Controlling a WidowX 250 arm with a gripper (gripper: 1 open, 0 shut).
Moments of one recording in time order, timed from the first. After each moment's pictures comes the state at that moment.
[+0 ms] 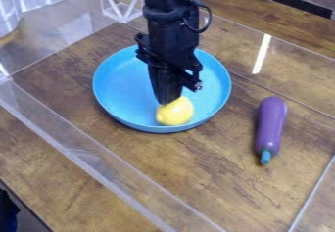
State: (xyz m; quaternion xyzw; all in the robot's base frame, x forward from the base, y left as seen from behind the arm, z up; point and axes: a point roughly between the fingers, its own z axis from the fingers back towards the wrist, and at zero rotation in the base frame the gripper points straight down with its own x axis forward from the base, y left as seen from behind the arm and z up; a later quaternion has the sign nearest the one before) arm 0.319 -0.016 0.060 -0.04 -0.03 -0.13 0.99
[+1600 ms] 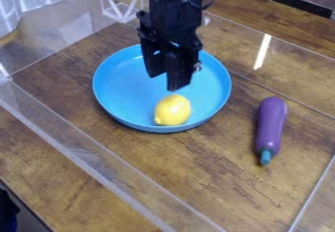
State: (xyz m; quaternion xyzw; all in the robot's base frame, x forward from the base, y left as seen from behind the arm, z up) arm 0.327 -0.010 0.077 -0.02 -0.04 -0.15 0.99
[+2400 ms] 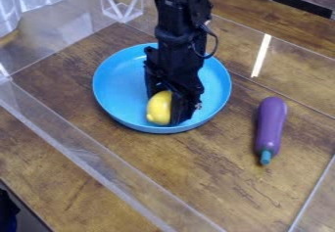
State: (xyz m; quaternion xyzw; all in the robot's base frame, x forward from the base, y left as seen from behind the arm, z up) arm 0.333 -0.013 0.035 0.01 -0.03 -0.16 0.99
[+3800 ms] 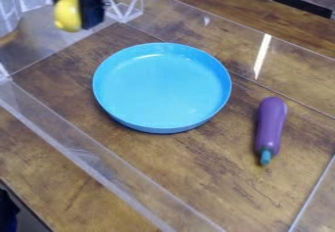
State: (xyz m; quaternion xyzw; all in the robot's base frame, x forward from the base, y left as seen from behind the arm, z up) arm 0.301 0.112 0.136 0.09 -0.10 -0.03 0.99
